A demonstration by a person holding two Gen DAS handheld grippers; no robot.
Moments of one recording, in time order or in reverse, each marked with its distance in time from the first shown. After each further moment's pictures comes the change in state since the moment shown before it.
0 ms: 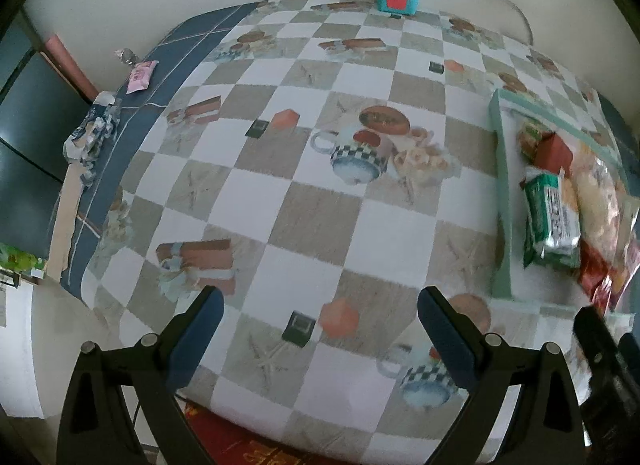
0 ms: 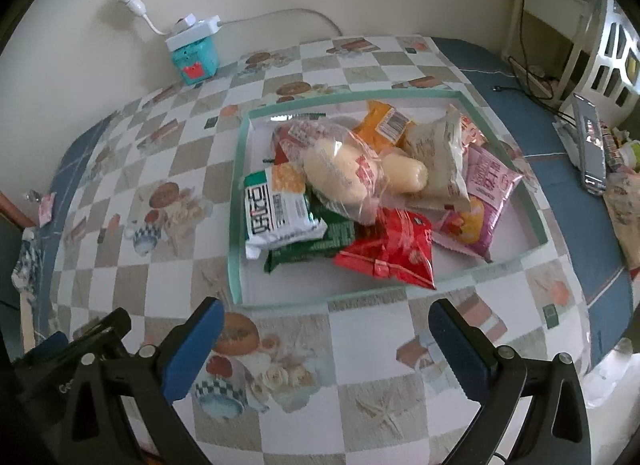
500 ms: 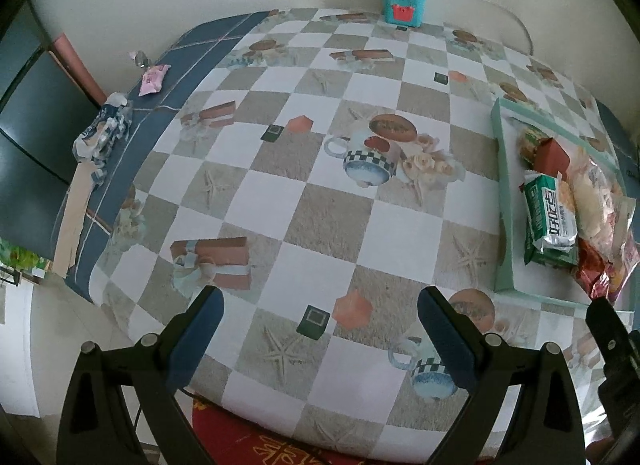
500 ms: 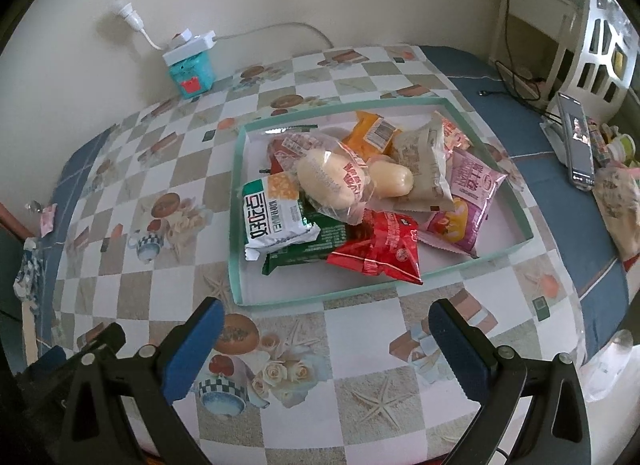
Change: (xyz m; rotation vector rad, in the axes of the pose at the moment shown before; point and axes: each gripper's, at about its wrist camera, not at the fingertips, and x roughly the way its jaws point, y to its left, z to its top) left arm -0.012 0.012 -0.006 -0.016 -0.044 -0.001; right arm -0.012 -0.002 -0.002 0.018 -0.034 -0.009
